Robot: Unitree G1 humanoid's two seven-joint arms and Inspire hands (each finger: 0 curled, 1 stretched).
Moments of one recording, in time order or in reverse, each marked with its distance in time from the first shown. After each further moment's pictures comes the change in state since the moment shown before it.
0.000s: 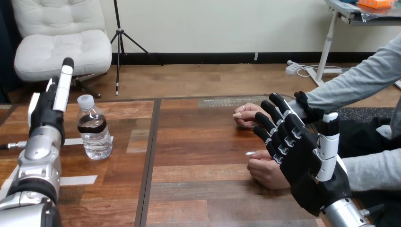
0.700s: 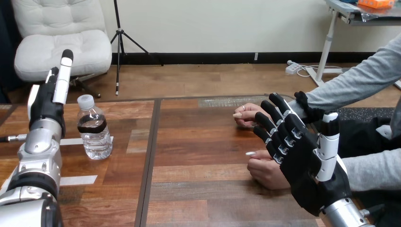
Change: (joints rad) left arm -0.027 0.000 0.000 -0.010 0.003 -0.005 0.001; right arm 0.000 0.000 0.000 0.000 0.000 0.000 0.000
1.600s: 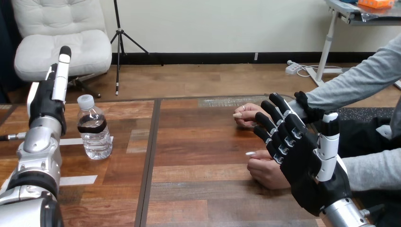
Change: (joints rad) left arm -0.005 -0.001 0.025 -0.005 -0.010 -0.012 -0.020; right arm 0.000 -0.002 0.000 0.000 0.000 0.000 -0.001
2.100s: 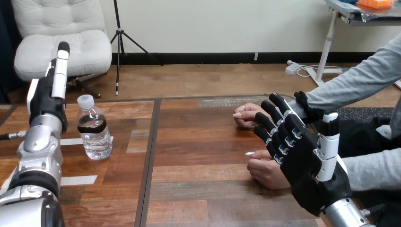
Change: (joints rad) left arm 0.000 -0.006 0.009 -0.006 -0.027 -0.024 -0.014; right arm 0.000 -0.002 0.000 0.000 0.000 0.000 0.000
